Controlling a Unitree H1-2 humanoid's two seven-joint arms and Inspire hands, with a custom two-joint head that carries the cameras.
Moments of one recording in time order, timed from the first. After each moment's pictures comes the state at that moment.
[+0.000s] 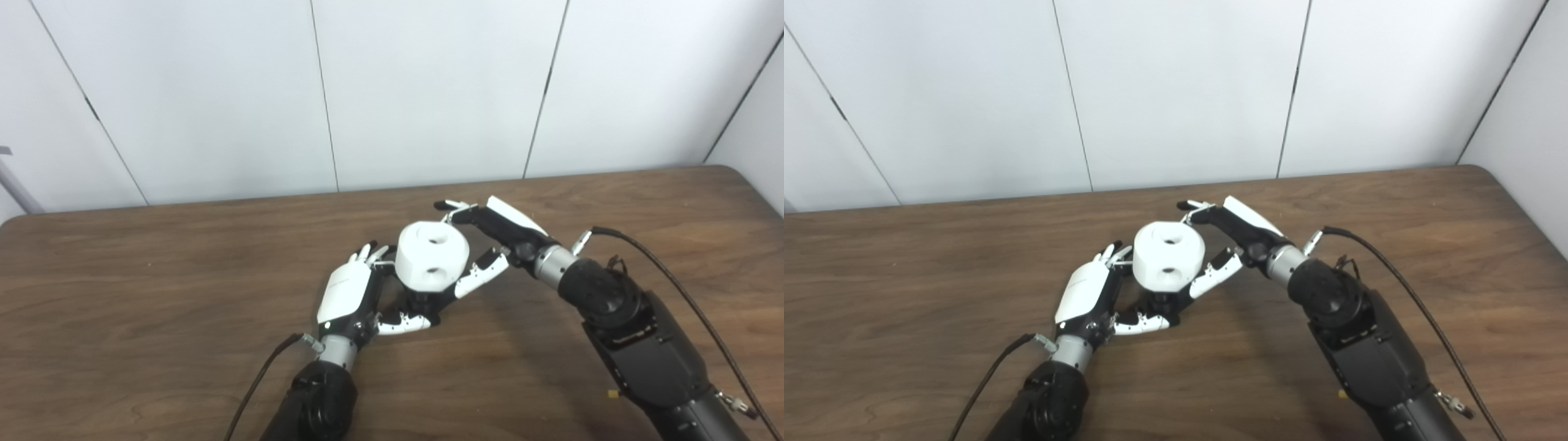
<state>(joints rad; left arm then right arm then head) -0.33 0.01 -0.44 0.28 0.71 0.11 0.16 -0.45 -0.35 0.21 -0.06 -0.30 0.31 0.39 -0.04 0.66</state>
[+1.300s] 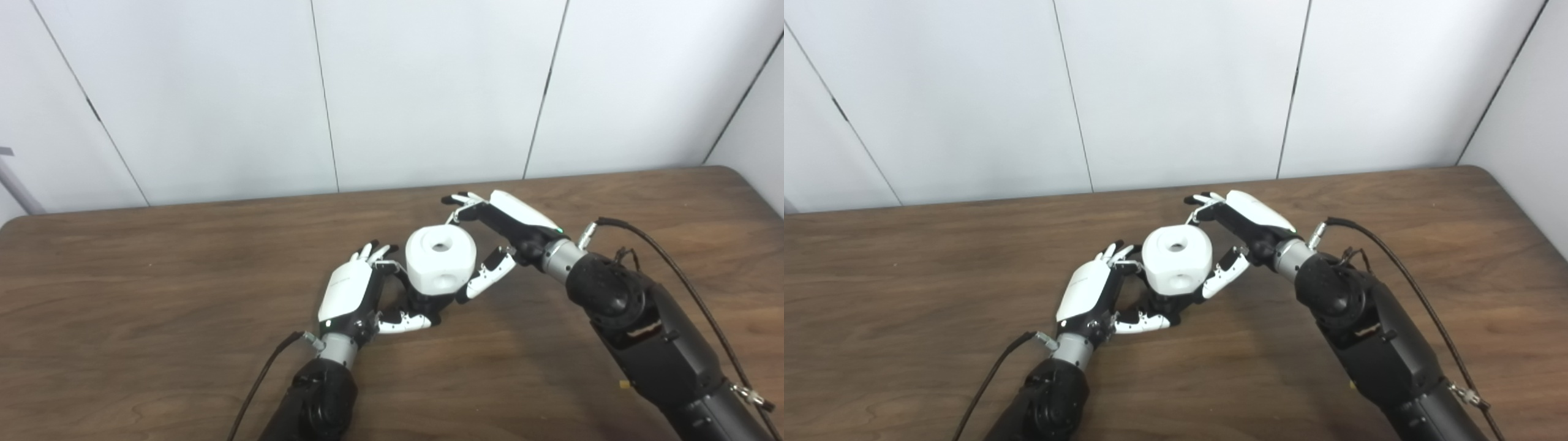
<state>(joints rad) -0.34 0.01 -0.44 0.30 0.70 0.11 0.16 -0.45 -0.41 0.27 -0.08 -0.47 0.23 0.39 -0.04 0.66</state>
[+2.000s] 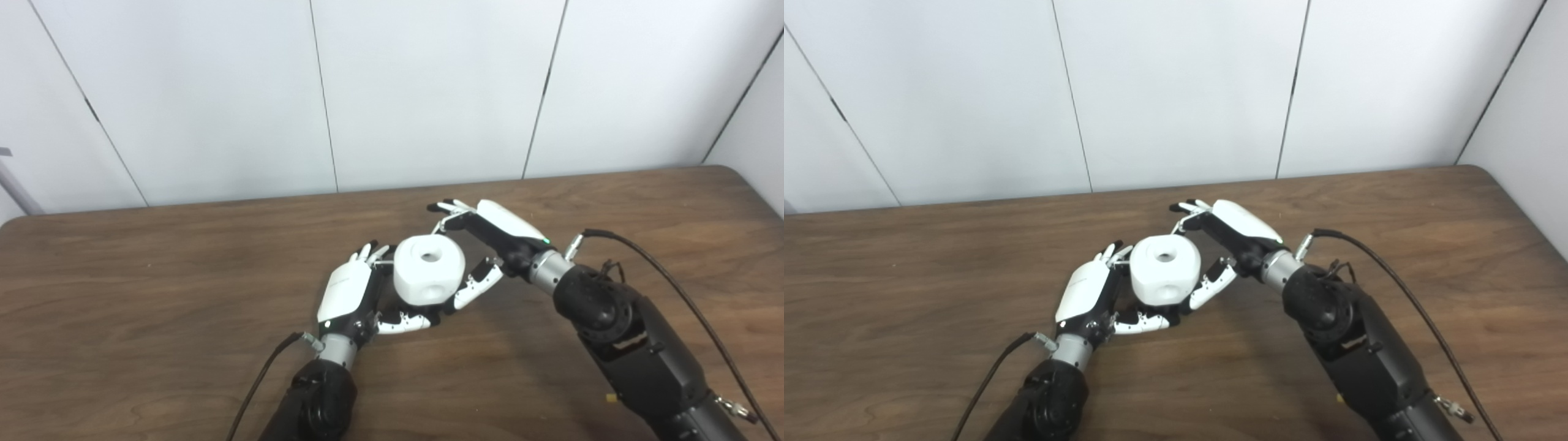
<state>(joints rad) -0.33 0.01 -0.44 0.29 0.70 0.11 0.16 -0.42 -0.36 0.29 -0.07 -0.49 0.18 0.36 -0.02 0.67</state>
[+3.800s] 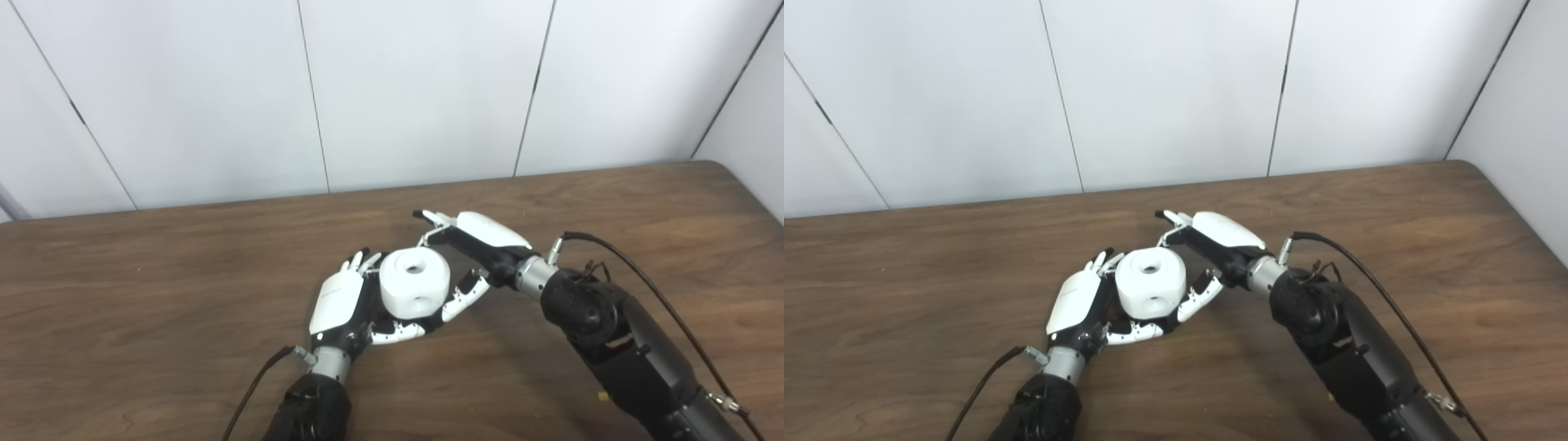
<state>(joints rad) -0.27 0.03 -0.45 0.19 0.71 0.15 0.15 -0.44 -0.37 0.36 -0.08 -0.56 0.21 0.48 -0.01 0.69</state>
